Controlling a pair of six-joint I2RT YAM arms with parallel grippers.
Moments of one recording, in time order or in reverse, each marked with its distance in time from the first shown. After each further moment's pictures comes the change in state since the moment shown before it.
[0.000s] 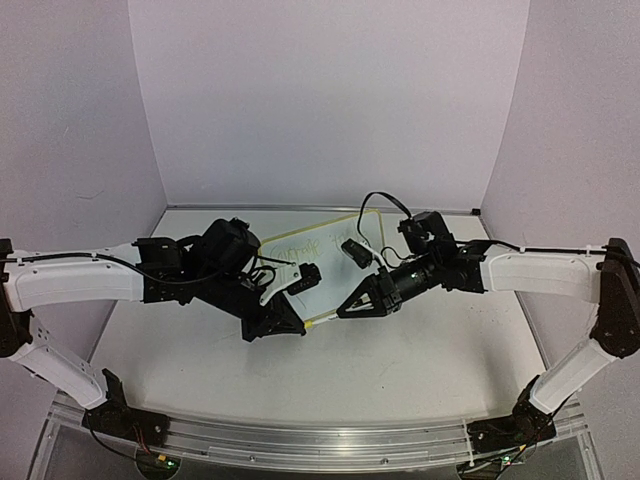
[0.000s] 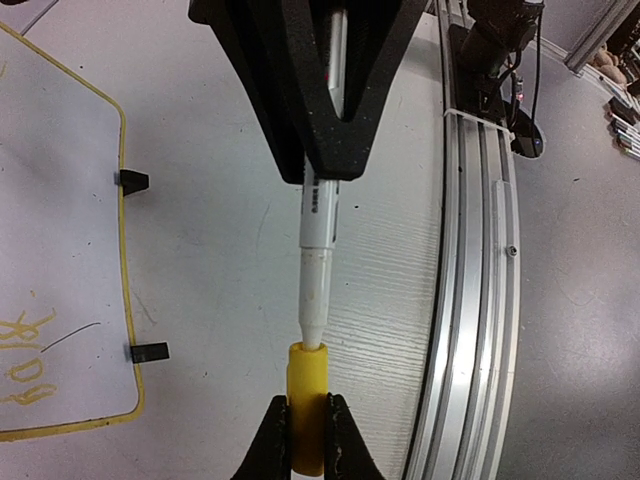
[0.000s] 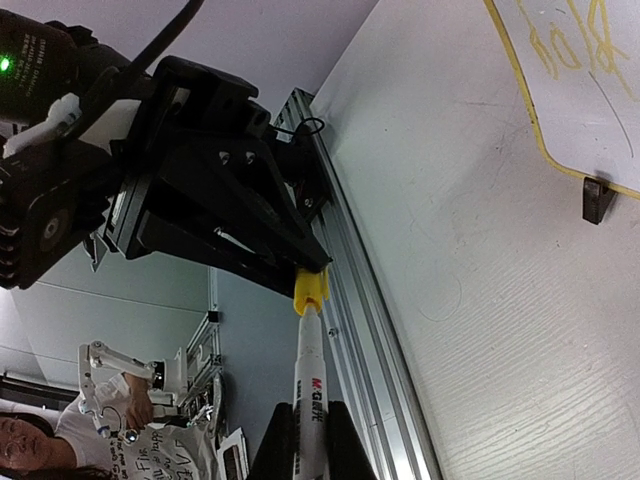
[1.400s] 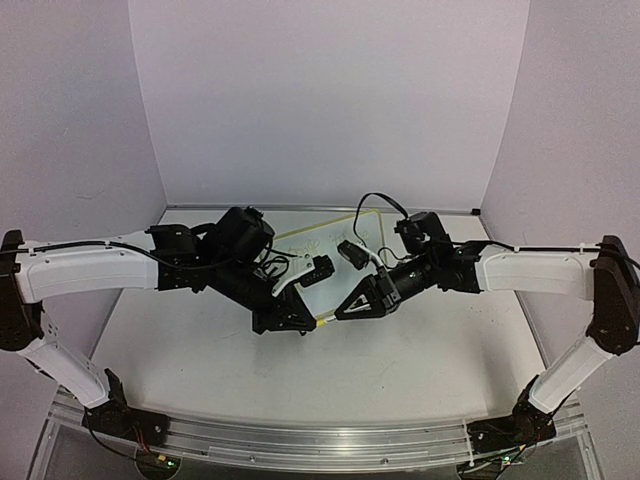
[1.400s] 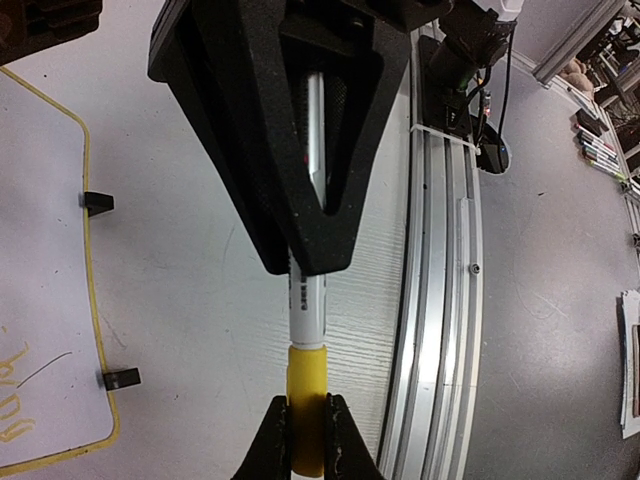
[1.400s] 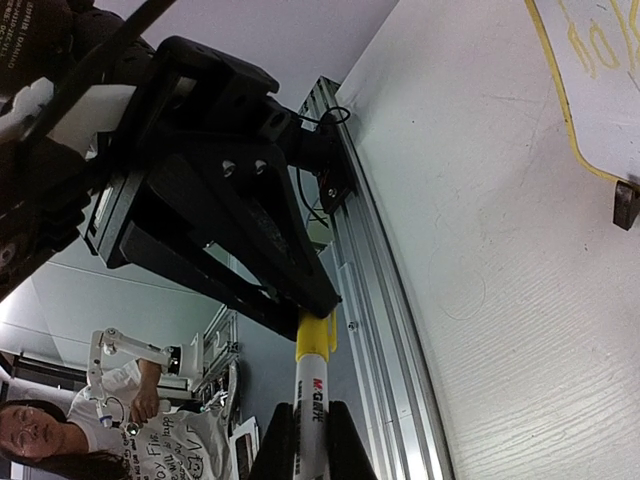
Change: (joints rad) left arm 0.002 0.089 0.123 -0.054 0.099 -0.031; right arm 0.005 0.029 0.006 0.042 -0.074 0.011
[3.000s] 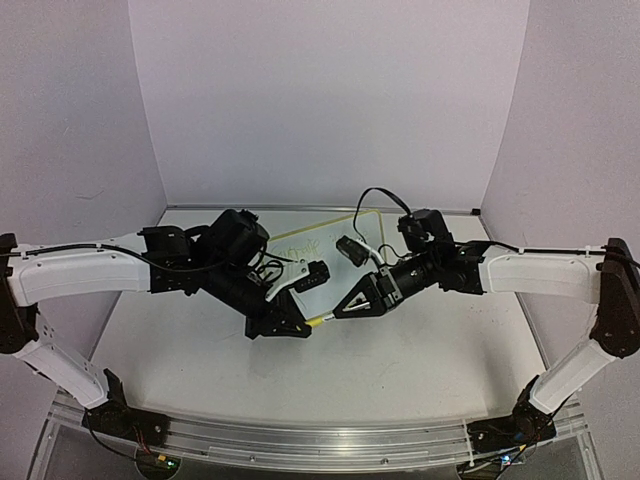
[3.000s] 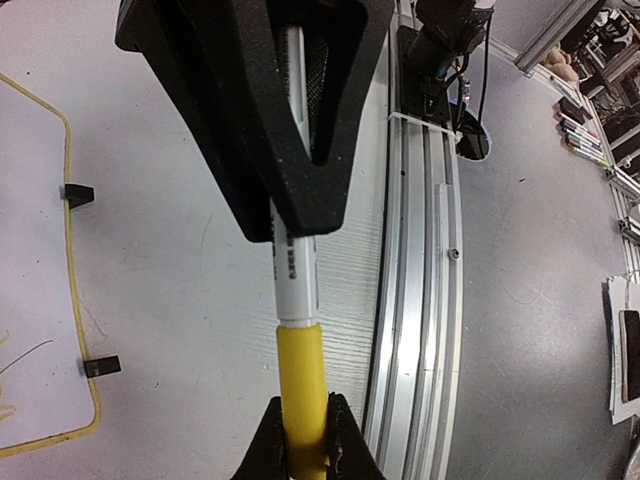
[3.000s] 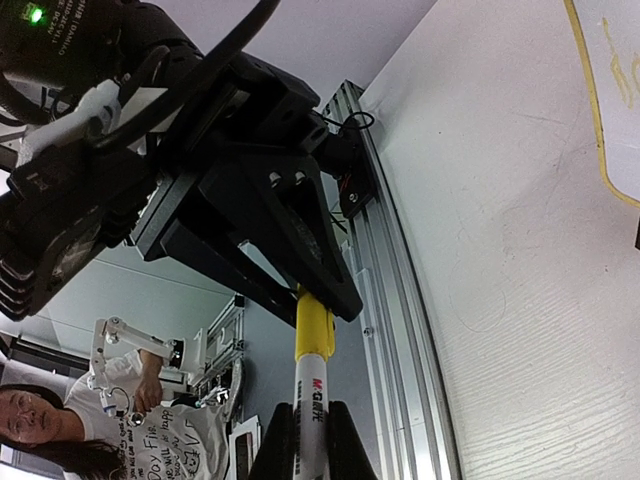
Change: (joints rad) left arm -0.010 -0.038 -0.022 -0.035 0.026 0.005; right arm 0.018 -0.027 -0.003 0.042 -0.017 0.011
